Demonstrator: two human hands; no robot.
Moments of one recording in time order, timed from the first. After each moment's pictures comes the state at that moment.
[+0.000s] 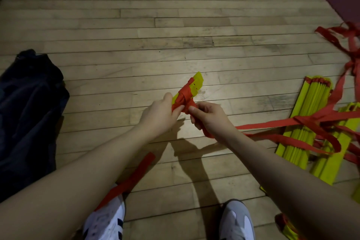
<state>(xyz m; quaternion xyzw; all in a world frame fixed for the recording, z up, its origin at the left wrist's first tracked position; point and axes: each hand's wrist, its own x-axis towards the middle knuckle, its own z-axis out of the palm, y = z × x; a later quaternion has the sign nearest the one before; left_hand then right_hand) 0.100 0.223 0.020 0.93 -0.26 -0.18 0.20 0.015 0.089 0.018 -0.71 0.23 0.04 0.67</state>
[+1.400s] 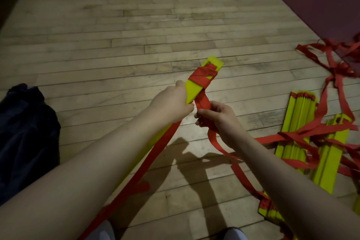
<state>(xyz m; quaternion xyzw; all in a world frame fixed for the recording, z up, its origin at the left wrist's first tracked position) 0.134 0.150 0.105 0.92 -0.34 -0.16 0.14 0.030 0.033 0.052 -0.64 0.26 -0.05 0.72</state>
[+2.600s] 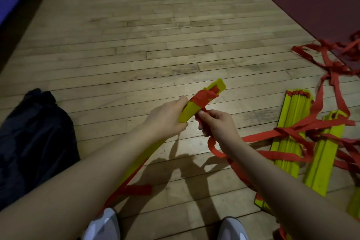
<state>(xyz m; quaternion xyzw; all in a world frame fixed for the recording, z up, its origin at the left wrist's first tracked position) 0.099 0.180 0.086 0.87 -0.44 -0.16 0.16 -0.006 0.053 0.056 -0.65 0.29 -0.10 0.70</state>
